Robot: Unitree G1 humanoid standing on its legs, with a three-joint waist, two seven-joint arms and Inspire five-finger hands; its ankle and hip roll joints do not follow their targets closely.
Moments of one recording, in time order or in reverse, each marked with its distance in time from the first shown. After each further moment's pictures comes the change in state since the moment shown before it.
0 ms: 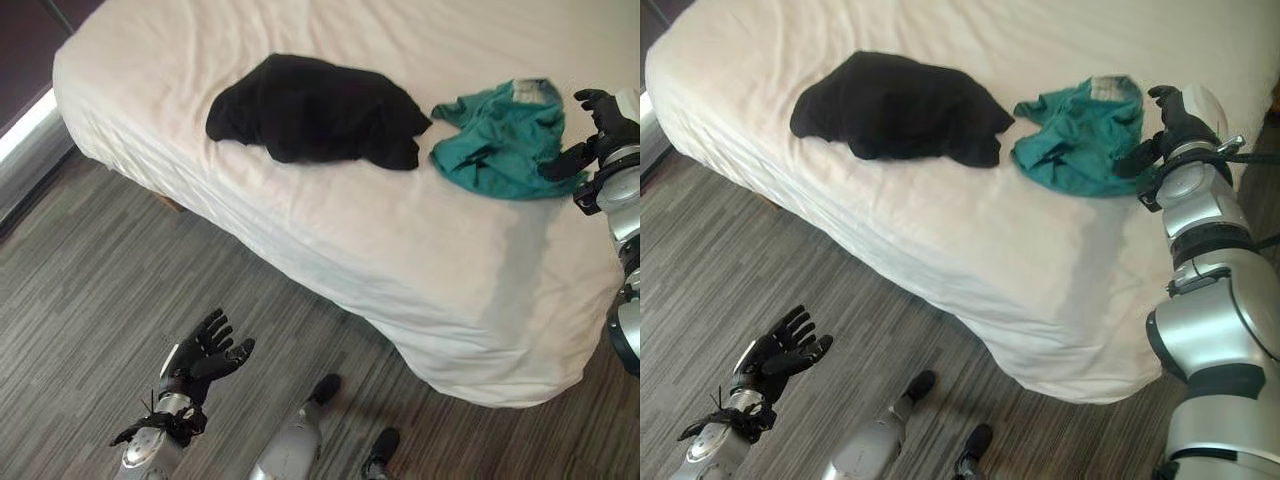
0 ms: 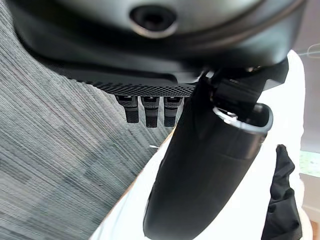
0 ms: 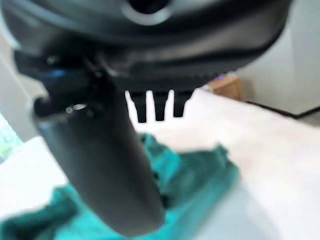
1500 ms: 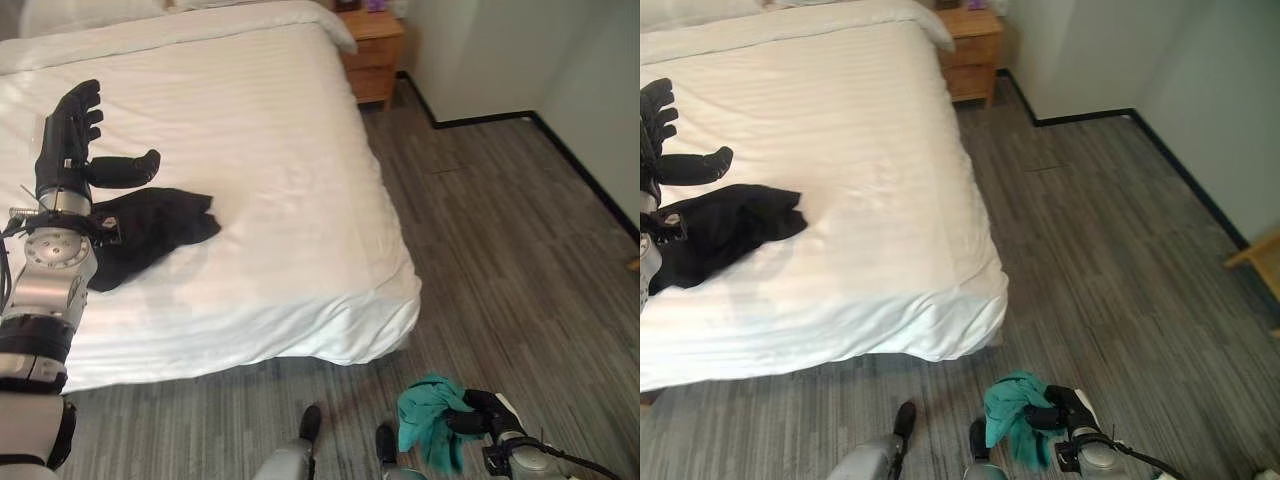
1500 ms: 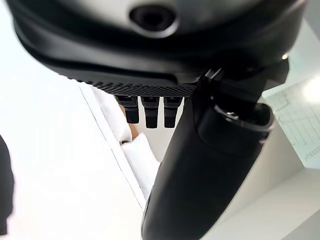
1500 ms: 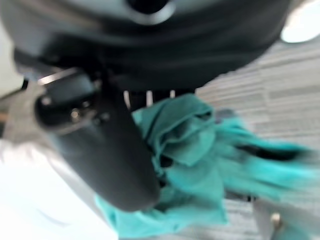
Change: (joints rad) left arm -1.037 0.462 -0.145 0.543 0.280 -0.036 0.229; right arm 1.381 0.466 -0.605 -0.551 0.156 0.023 0.124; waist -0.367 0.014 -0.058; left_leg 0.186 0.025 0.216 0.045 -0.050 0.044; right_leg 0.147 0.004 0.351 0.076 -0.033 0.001
